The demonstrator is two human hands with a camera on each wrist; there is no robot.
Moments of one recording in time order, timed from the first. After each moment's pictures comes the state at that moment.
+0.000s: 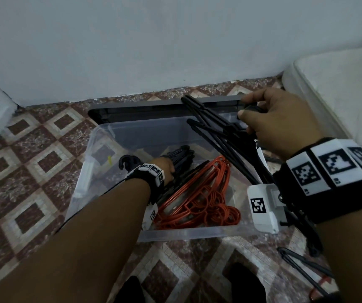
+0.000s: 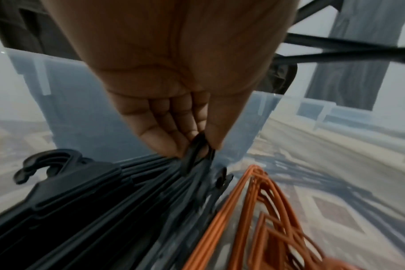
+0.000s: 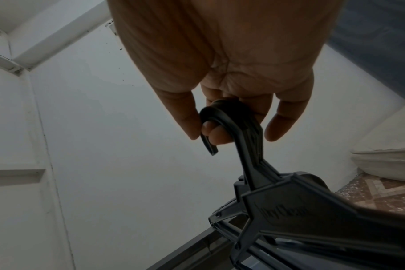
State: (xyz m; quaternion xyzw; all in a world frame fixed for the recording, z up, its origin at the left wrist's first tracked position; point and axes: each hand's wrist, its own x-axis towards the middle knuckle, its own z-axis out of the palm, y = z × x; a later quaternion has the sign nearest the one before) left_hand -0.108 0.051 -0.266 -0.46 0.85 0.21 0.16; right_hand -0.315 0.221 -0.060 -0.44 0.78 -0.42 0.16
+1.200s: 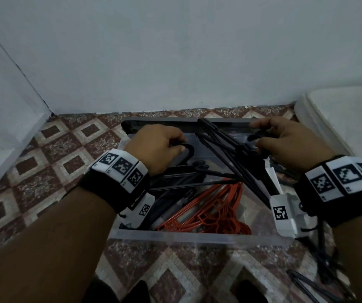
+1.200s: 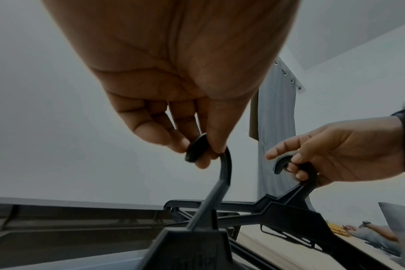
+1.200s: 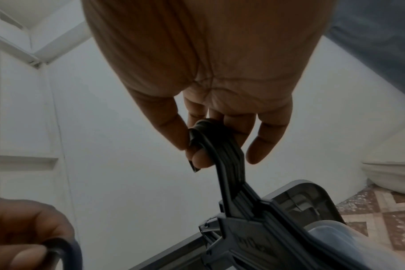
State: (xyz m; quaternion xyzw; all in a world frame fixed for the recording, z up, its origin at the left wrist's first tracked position) left_hand -0.041 0.125 -0.047 -0.40 0.89 0.14 -0.14; right_hand -0.309 0.233 -0.049 -0.52 0.74 -0.35 0.24
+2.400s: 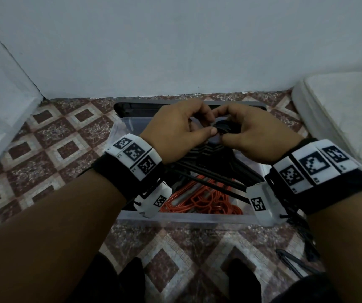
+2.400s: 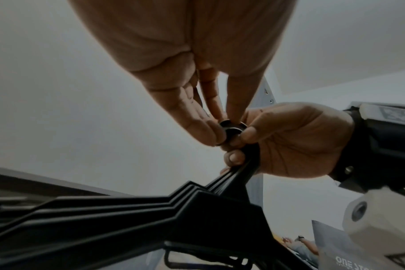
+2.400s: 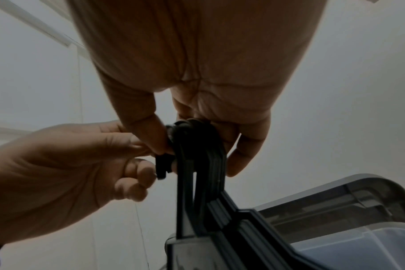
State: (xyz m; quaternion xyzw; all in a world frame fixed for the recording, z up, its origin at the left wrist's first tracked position) left_hand -0.081 0.166 -0.047 -0.31 0.86 0.29 -0.29; right_hand -0.261 0.241 -0.034 -0.63 0.66 -0.28 0.30
